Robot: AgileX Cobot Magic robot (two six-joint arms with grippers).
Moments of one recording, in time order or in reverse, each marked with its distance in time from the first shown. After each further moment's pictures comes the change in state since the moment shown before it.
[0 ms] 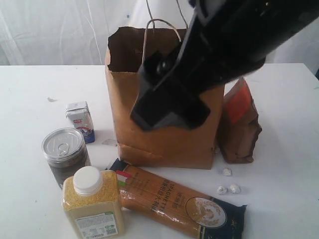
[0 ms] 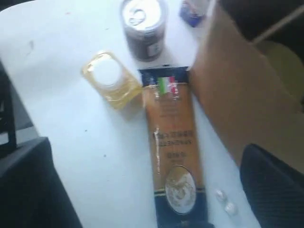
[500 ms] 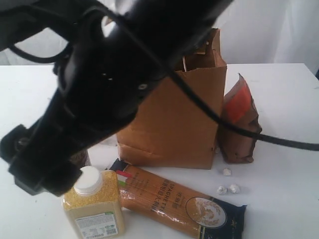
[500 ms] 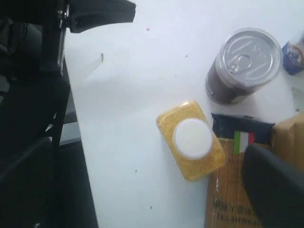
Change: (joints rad) left arm 0.000 0.000 0.000 0.000 -0.002 0.000; right arm 0.197 0.251 -0.075 0.106 -0.142 -0.064
